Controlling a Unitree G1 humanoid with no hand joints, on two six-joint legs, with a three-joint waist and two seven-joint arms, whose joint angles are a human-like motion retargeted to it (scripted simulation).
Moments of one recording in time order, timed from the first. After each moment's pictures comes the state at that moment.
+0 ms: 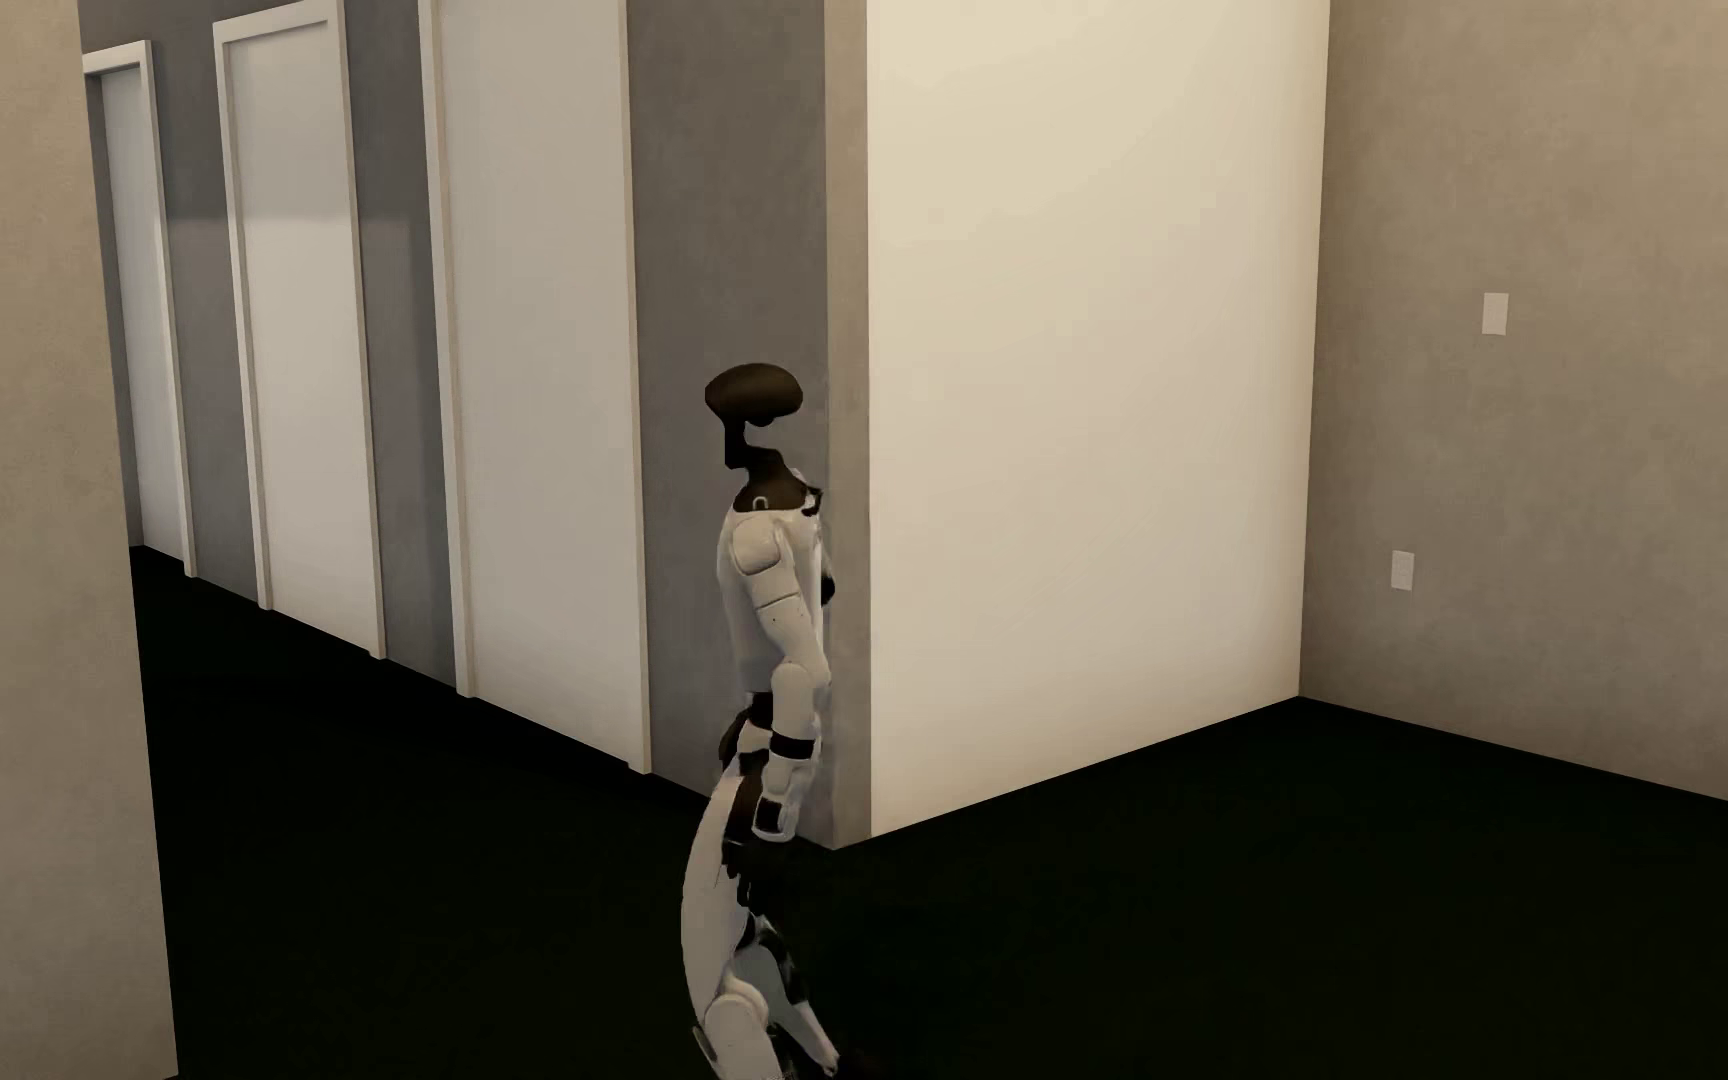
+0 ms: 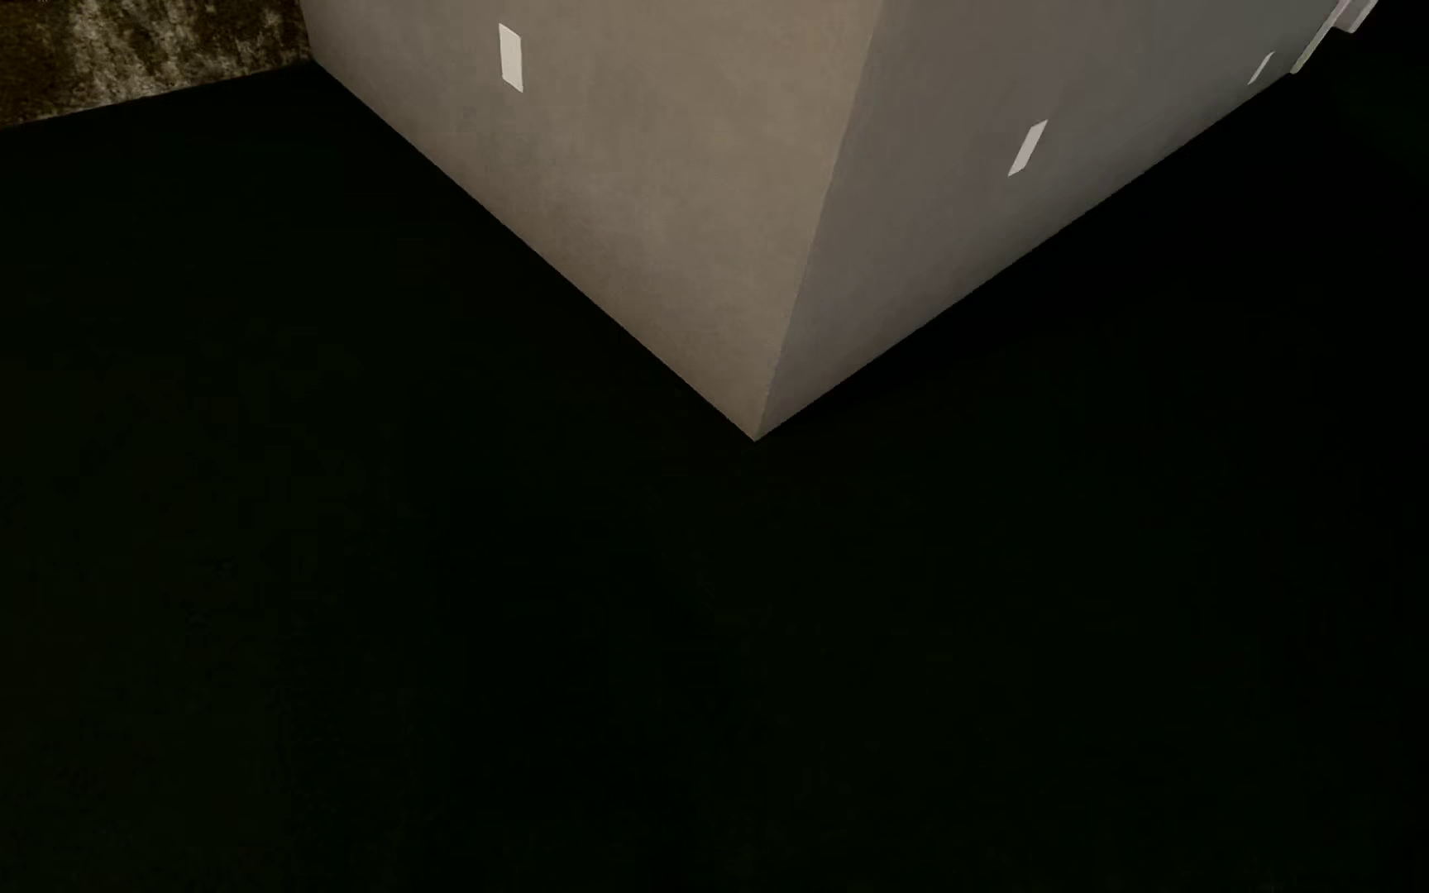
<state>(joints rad) -0.02 -0.27 0.15 0.28 0.08 -0.08 0.00 0.00 0.11 0.65 0.92 0.34 0.21 -0.16 0.12 0.42 -0.35 0.00 0.00 -0.35 0.64 0.91 0.75 0.00 0.00 0.00 0.00 0.00 0.00</state>
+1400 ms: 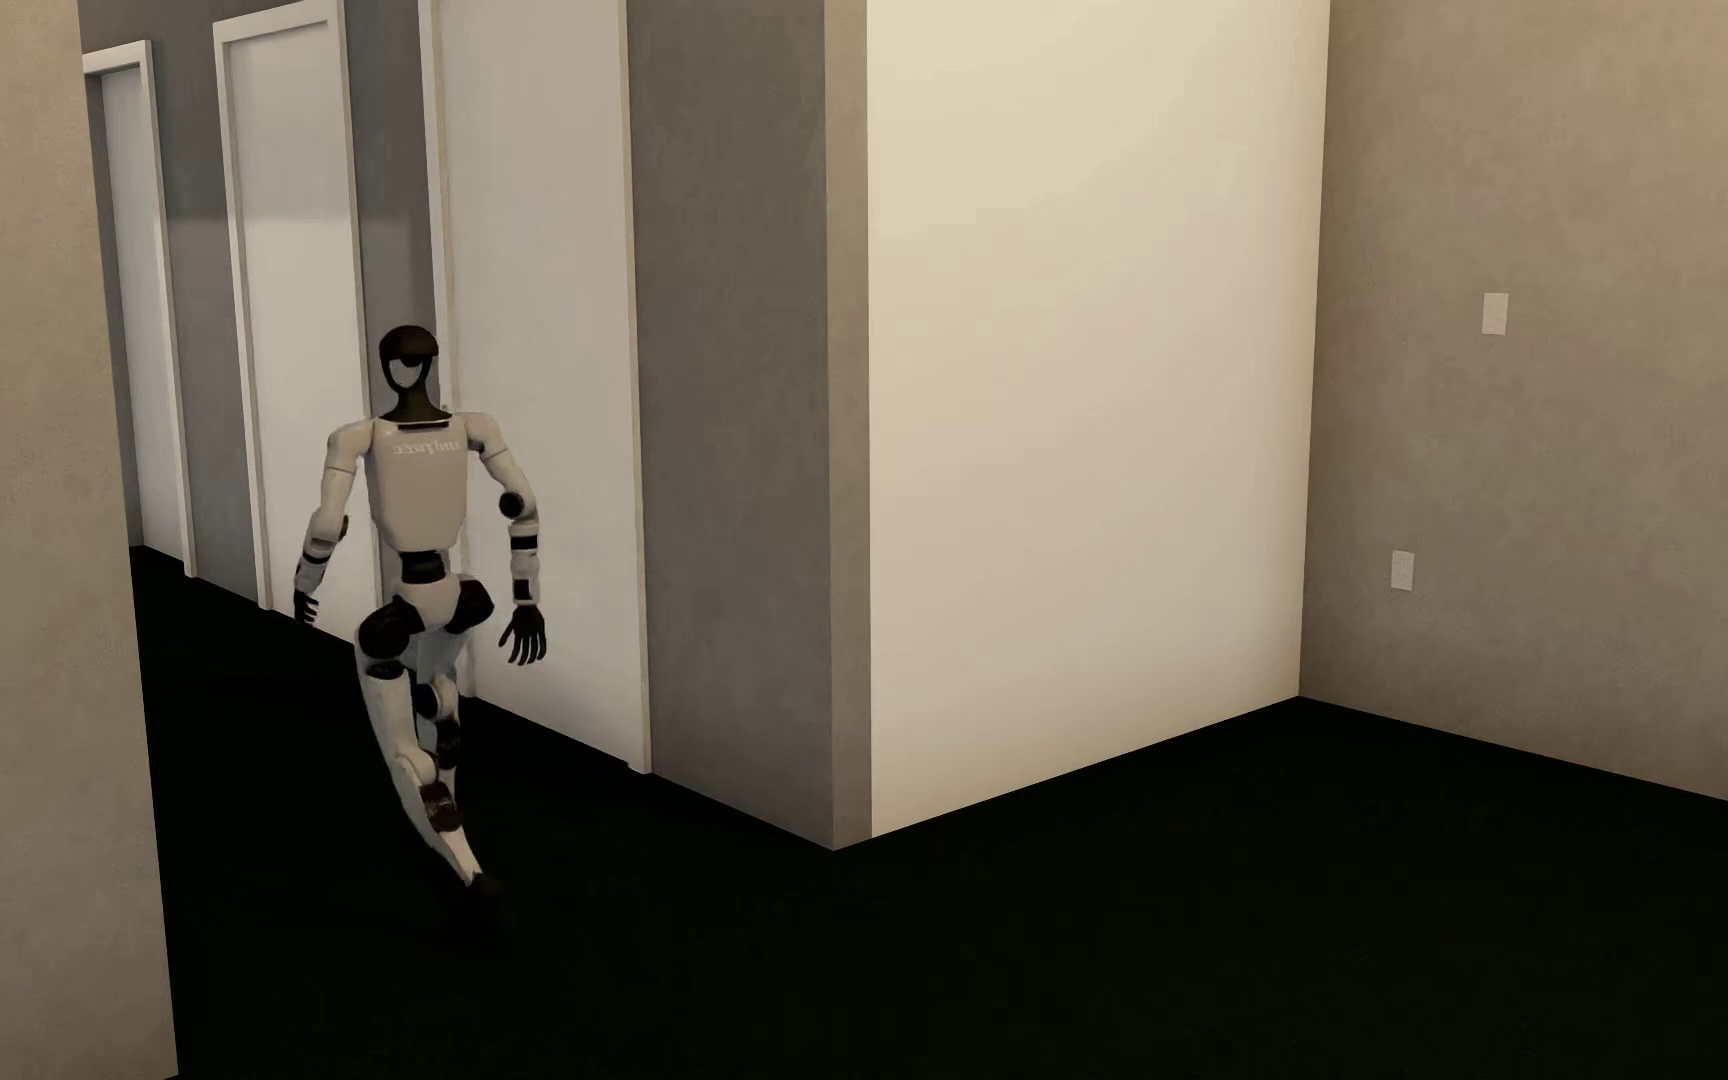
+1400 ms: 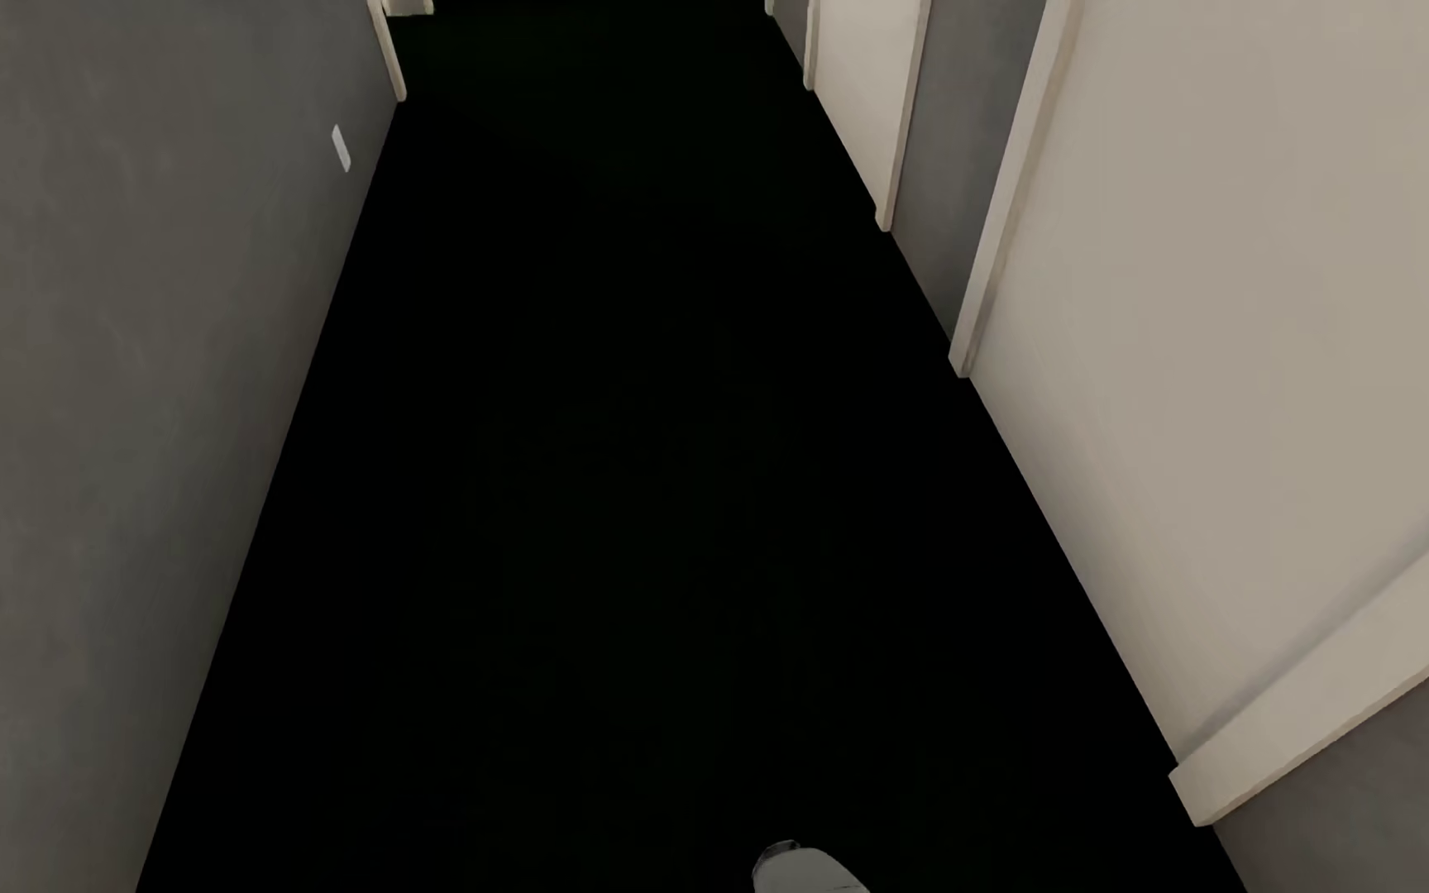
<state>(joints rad) 0.37 -0.52 -0.21 0.10 0.09 0.10 0.00 0.00 0.08 0.62 0.54 0.19 0.49 -0.20 0.09 0.36 -0.37 0.00 0.00 -0.25 0.85 0.49 1.03 0.00 0.00 0.00 0.00 0.00 0.00</state>
